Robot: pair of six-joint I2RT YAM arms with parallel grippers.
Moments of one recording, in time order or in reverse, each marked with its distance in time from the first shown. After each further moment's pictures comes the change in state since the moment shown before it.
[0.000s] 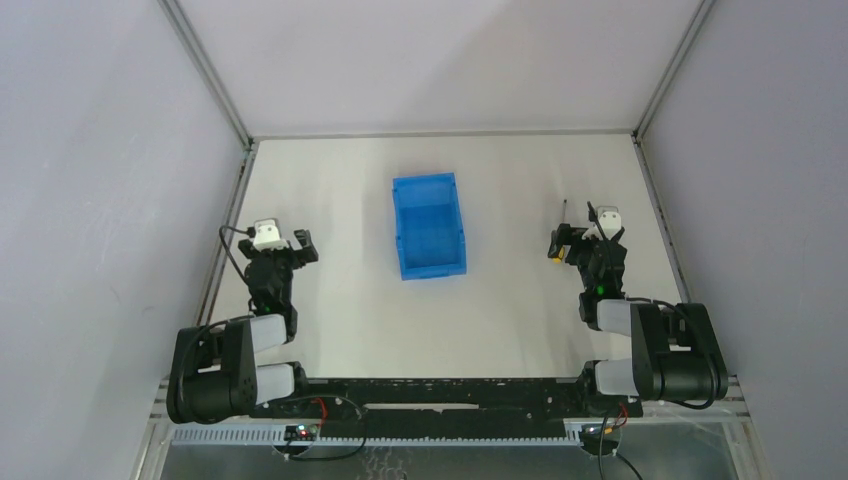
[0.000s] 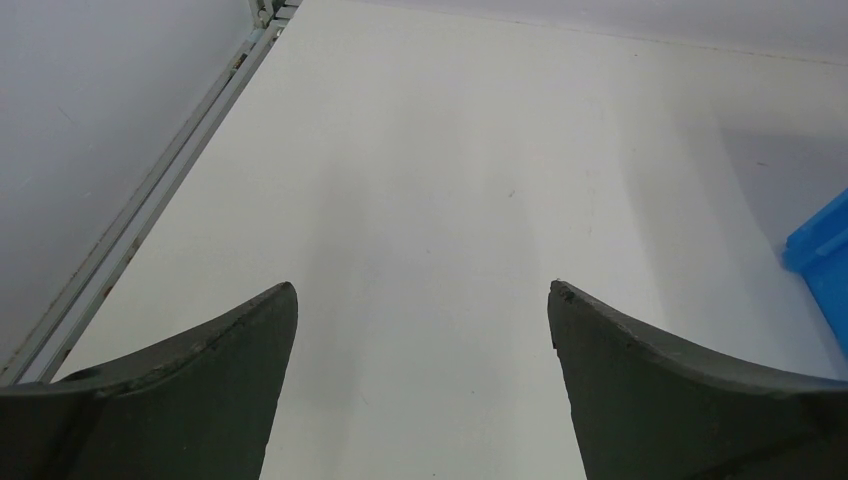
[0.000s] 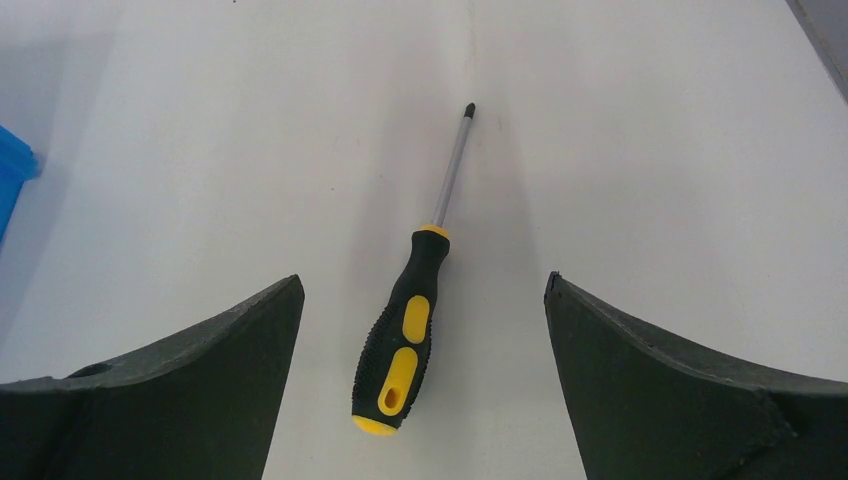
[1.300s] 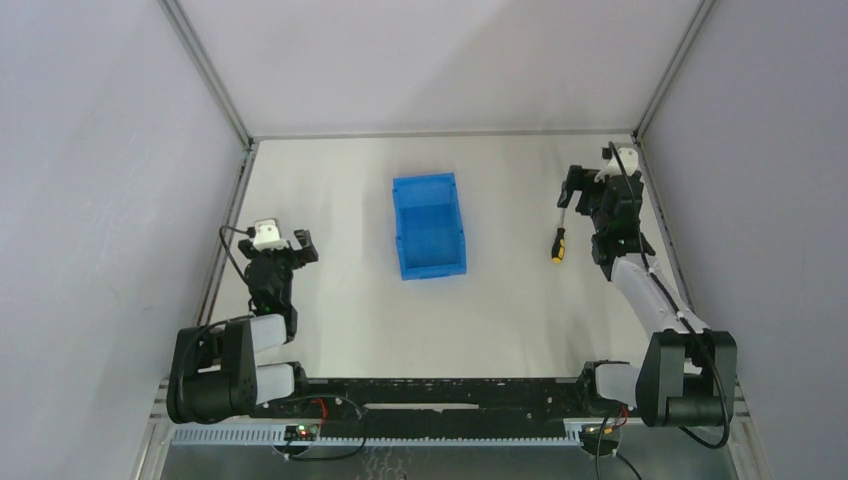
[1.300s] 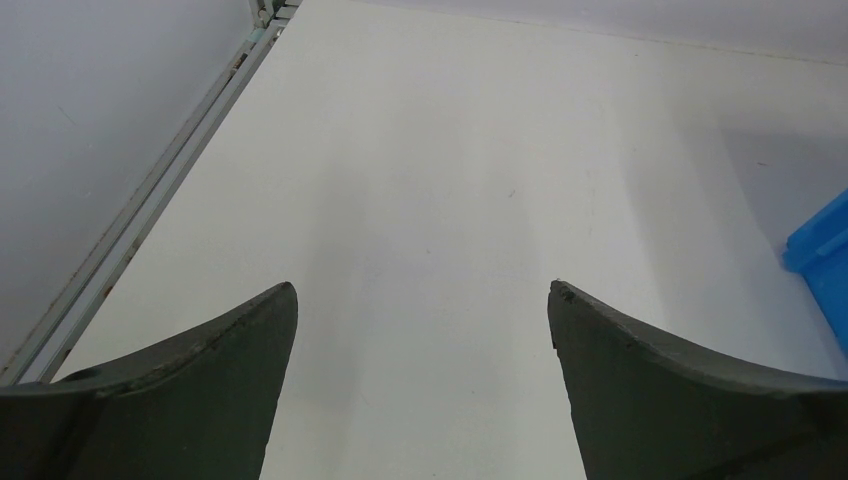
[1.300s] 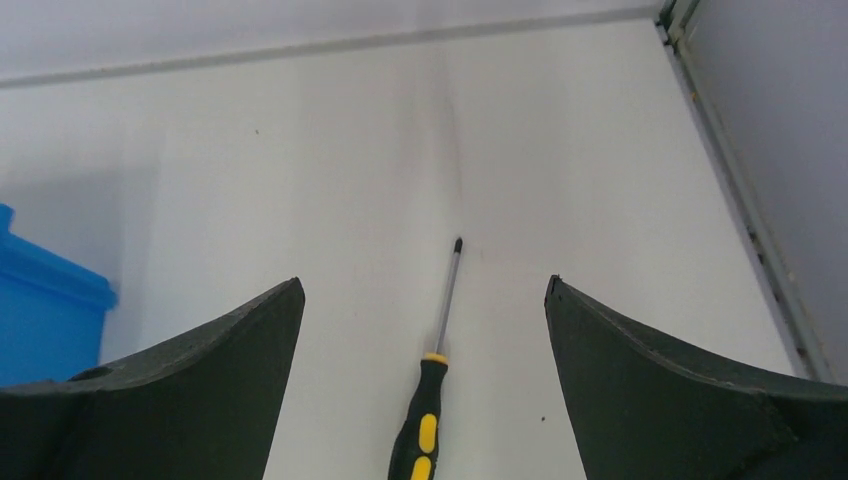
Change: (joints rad) left arm 0.000 0.000 0.000 0.000 0.000 0.000; right arm 0.014 -0.121 0.482 -0.649 0.061 -0.001
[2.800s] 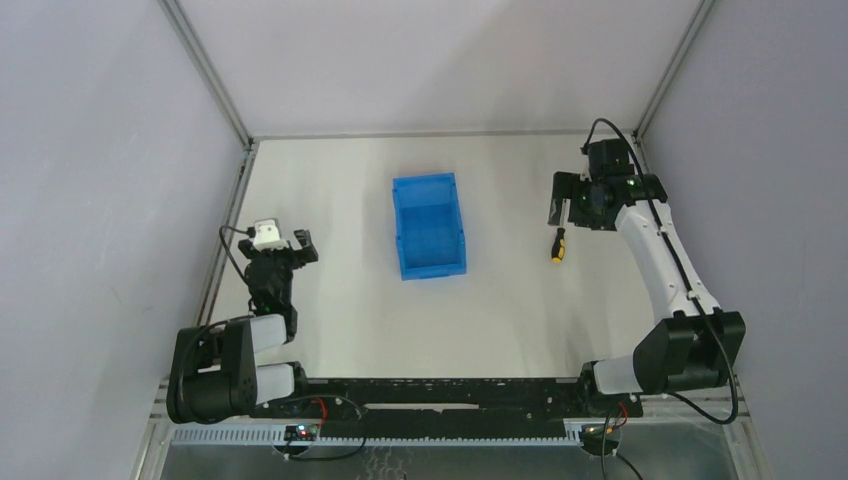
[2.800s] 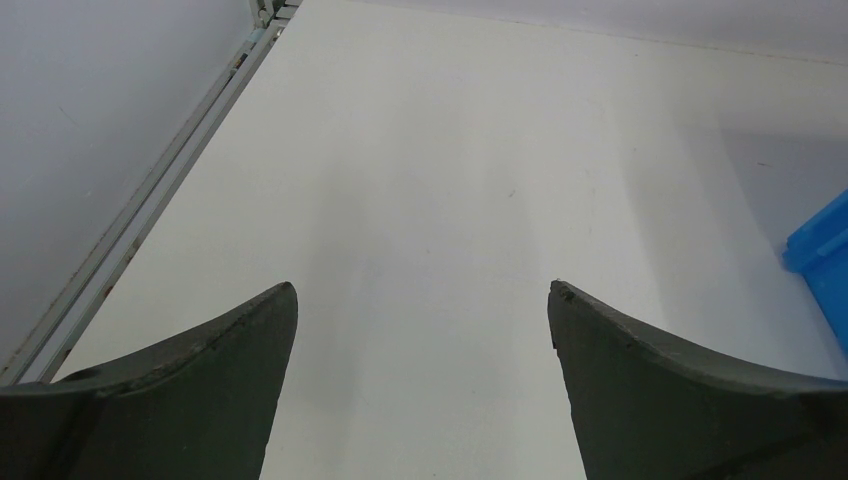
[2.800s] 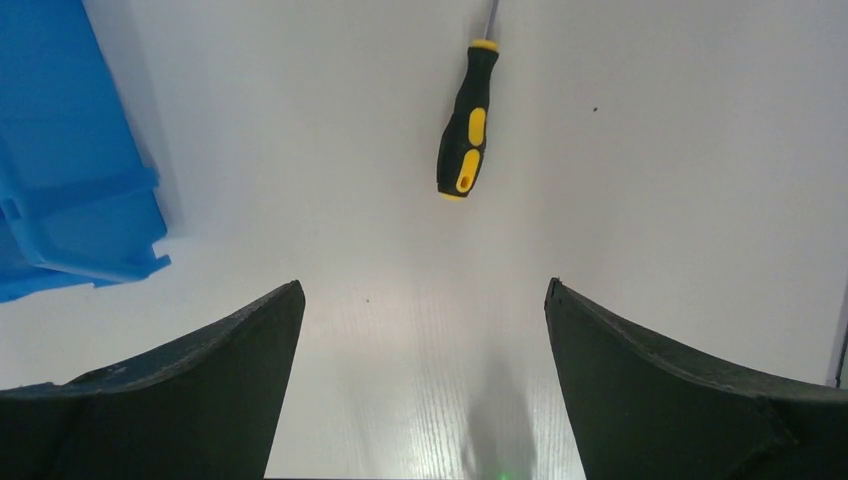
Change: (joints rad) left arm 0.000 0.000 0.000 0.000 0.000 0.000; right arm 0.087 0.148 0.607 -1.172 -0.023 0.101
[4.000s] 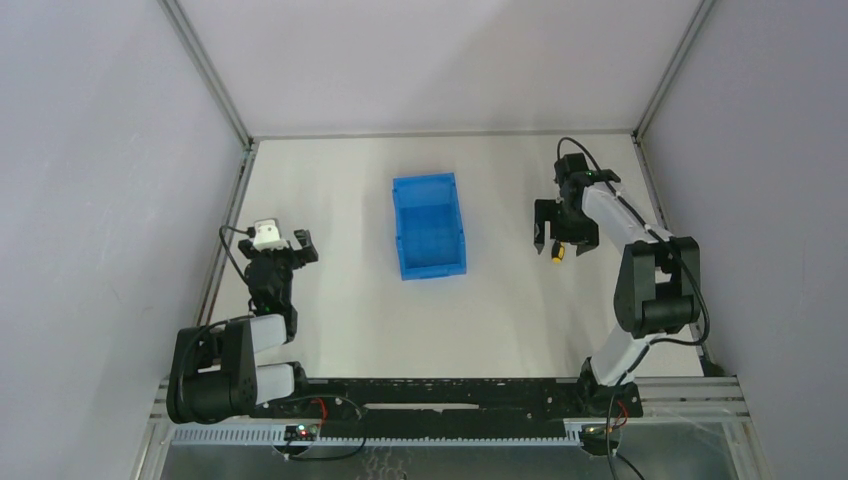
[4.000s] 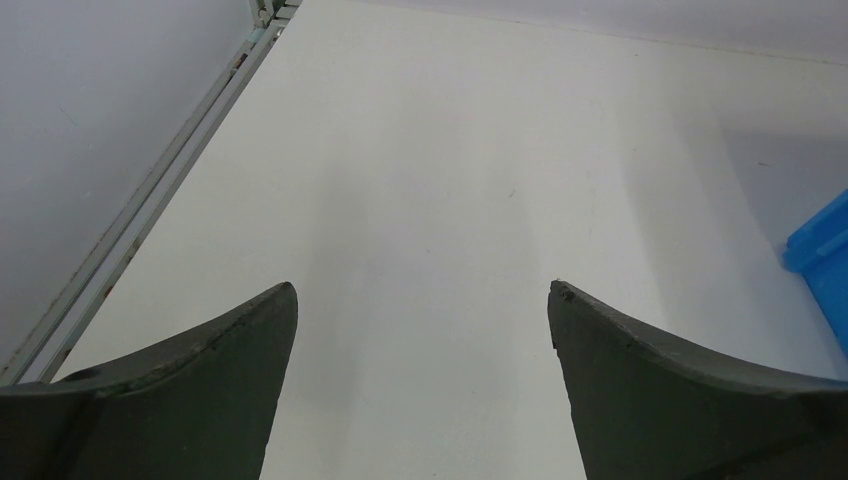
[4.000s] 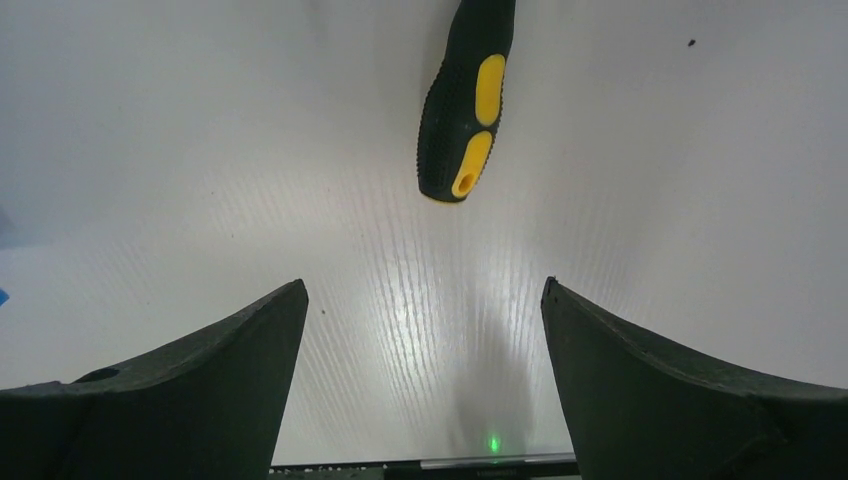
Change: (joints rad) left arm 0.000 0.000 0.000 0.000 0.000 0.000; right arm 0.039 0.315 -0.035 -0.018 0.034 0.007
